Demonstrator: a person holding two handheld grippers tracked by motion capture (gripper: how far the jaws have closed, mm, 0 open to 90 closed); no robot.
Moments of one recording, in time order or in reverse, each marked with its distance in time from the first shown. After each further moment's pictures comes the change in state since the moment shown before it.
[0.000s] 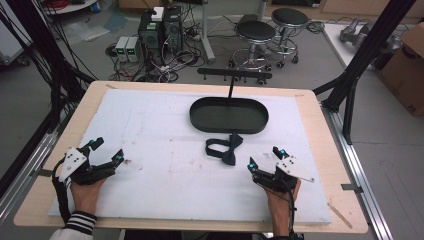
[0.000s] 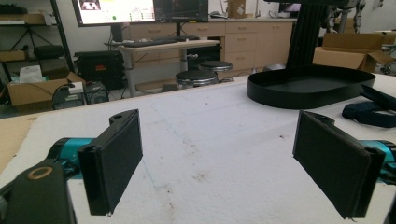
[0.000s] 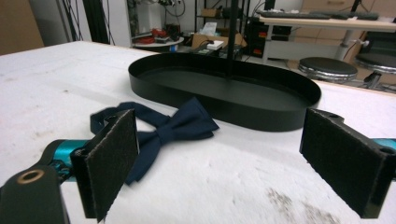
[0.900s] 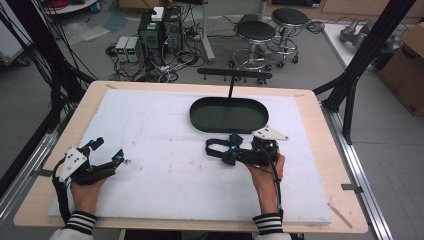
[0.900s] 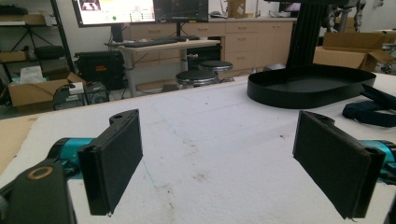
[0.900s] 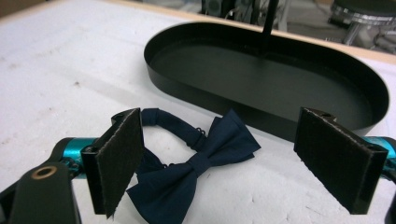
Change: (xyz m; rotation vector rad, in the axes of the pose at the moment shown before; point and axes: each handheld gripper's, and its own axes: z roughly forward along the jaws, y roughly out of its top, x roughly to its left) left arm 0.000 0.000 0.000 0.001 0.003 0.004; right arm 0.025 0.064 0.059 0.295 0.043 0.019
